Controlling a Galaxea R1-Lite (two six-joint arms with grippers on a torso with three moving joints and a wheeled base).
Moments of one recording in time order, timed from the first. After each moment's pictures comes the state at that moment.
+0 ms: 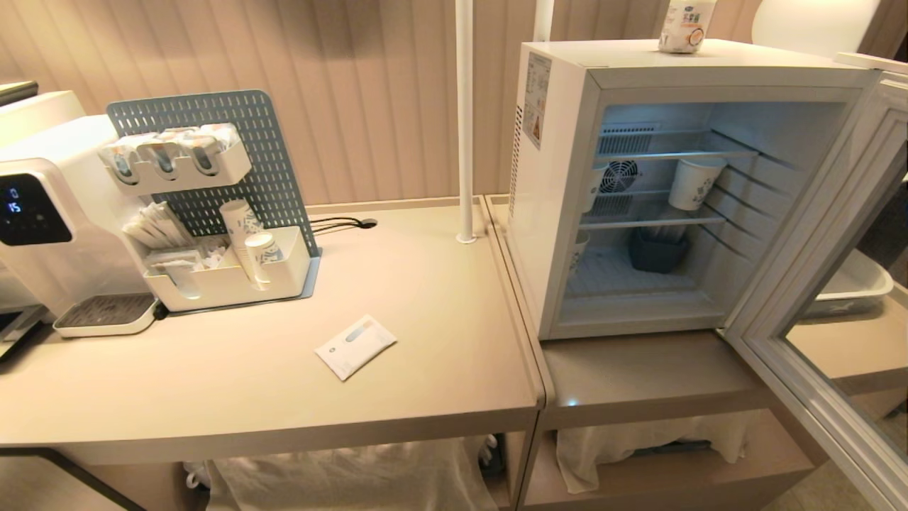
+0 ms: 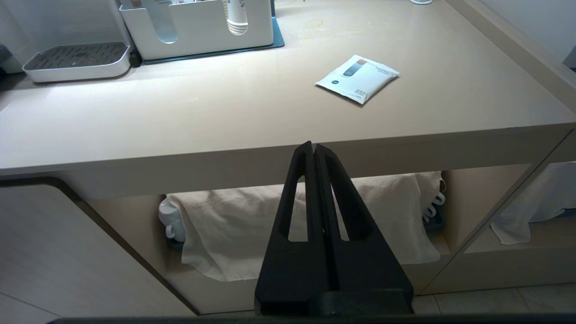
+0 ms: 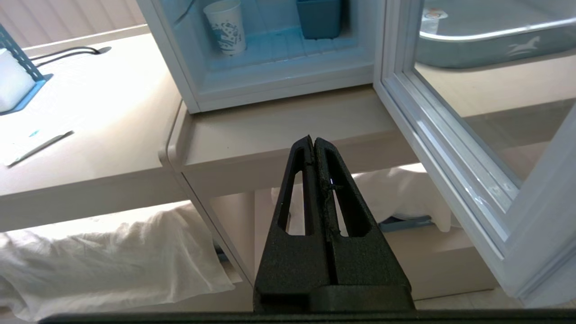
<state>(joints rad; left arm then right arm) 0.00 0.00 0.00 0.01 0.01 0.03 0.00 0.00 0.00 -0.04 -0.01 0.10</state>
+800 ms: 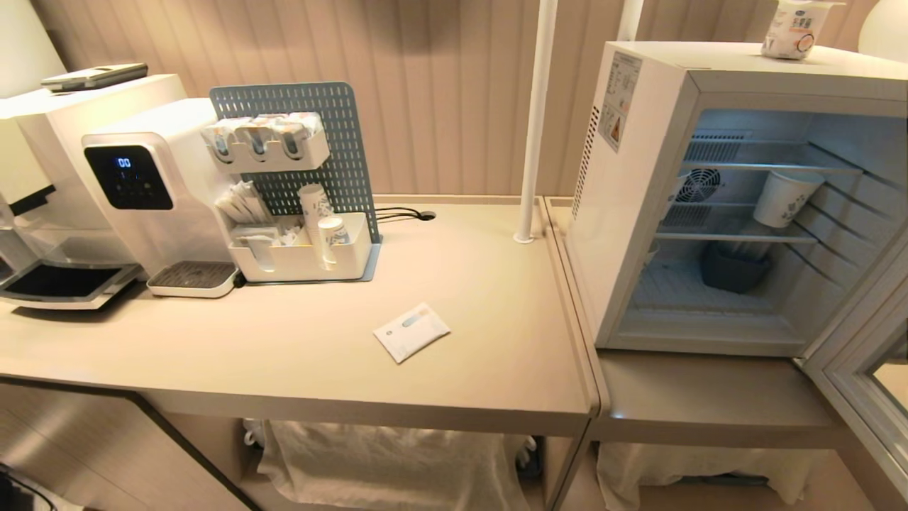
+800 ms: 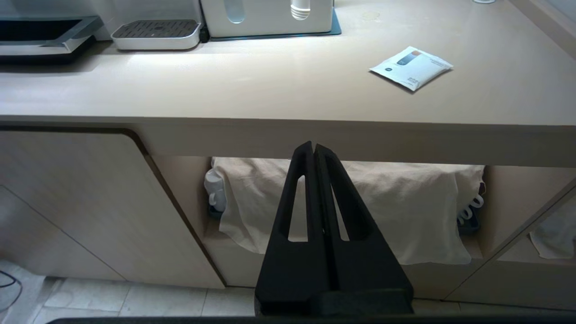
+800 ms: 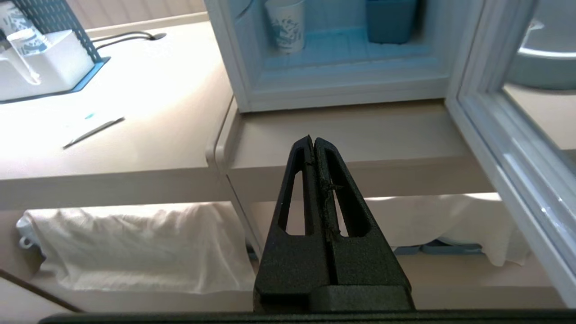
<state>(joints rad) 0.00 0.00 0.00 0.01 0.01 0.03 0.00 0.00 0.00 -0.04 -0.01 0.09</state>
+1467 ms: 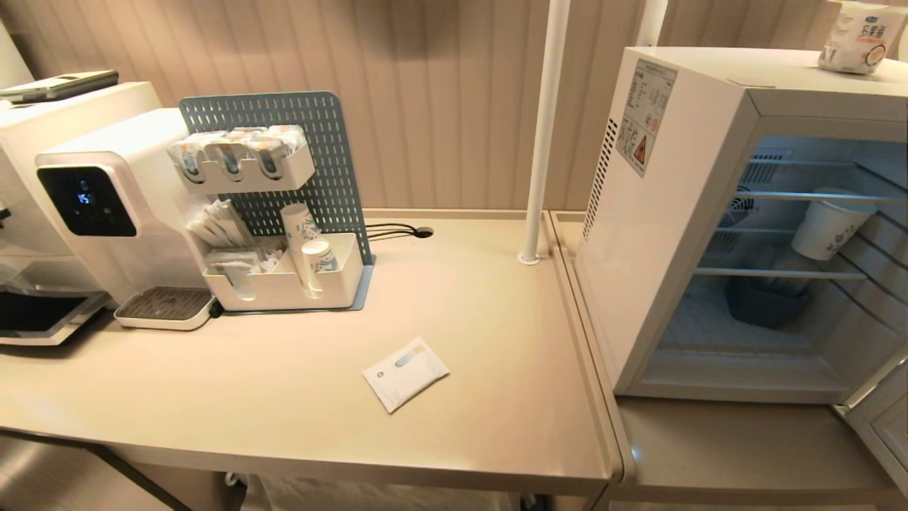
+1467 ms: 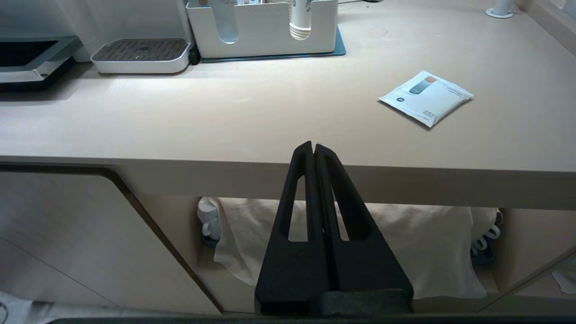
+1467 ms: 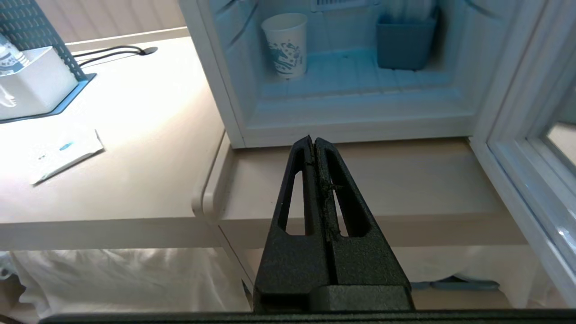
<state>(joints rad) 0.00 0.00 0.00 0.01 0.01 0.03 0.00 0.00 0.00 -0.05 -0.01 0.09</state>
